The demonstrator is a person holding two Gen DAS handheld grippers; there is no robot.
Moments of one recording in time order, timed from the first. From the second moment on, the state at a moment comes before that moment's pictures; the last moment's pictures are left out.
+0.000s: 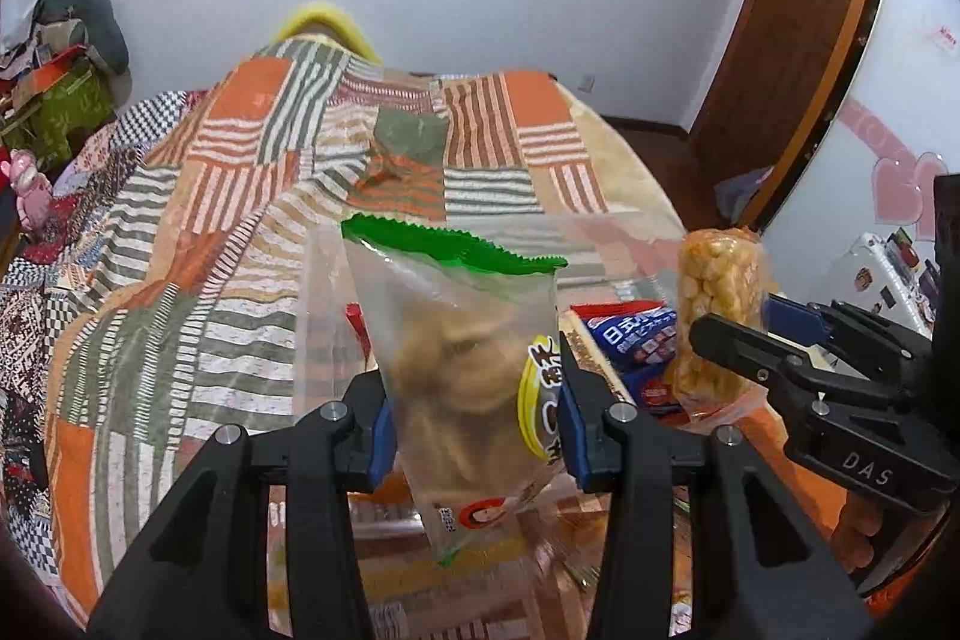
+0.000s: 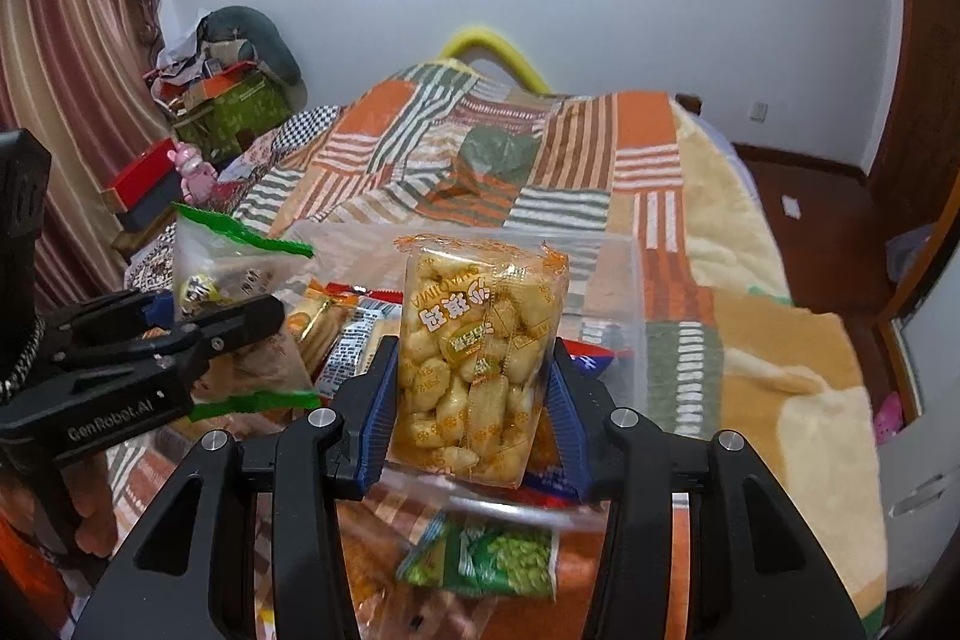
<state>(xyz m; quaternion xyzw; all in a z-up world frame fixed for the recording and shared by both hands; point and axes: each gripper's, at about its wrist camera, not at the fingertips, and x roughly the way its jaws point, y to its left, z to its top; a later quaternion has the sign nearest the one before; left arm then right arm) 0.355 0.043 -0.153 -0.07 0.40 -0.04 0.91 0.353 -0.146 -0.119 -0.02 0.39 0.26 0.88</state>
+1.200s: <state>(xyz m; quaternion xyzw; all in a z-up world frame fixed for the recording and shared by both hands) 0.269 0.072 -0.117 -0.04 0.37 -0.02 0.93 0.294 -0.182 -0.090 -0.06 0.36 0.25 0.90</state>
